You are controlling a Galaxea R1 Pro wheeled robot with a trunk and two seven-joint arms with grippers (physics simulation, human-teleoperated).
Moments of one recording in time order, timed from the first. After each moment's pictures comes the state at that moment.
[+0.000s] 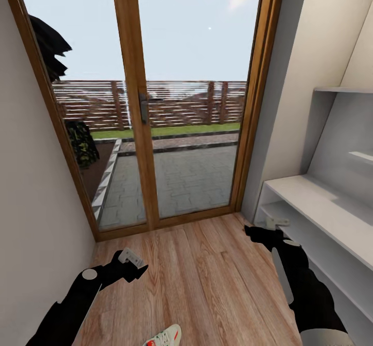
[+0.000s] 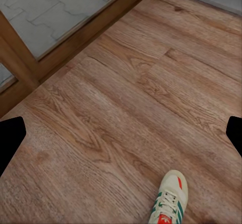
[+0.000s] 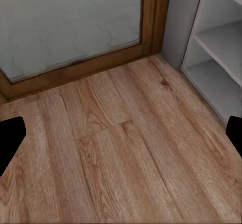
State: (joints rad) left arm -0.38 0.09 -0.01 -1.06 -0.35 0.24 -0.57; right arm -0.45 0.00 -0.12 -1.32 -0.02 0.64 -0.01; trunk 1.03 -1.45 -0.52
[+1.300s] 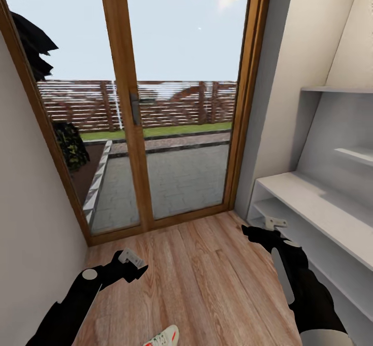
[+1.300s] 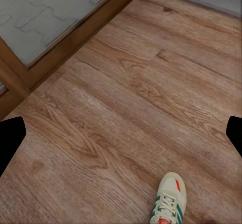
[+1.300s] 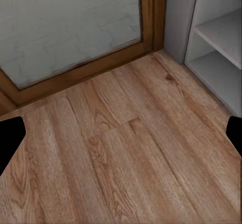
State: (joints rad) left arm -0.38 0.09 -0.01 -1.06 -0.36 0.24 -0.57; right arm -0.45 0.00 -0.11 -1.32 -0.09 0.63 -0.01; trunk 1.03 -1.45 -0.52
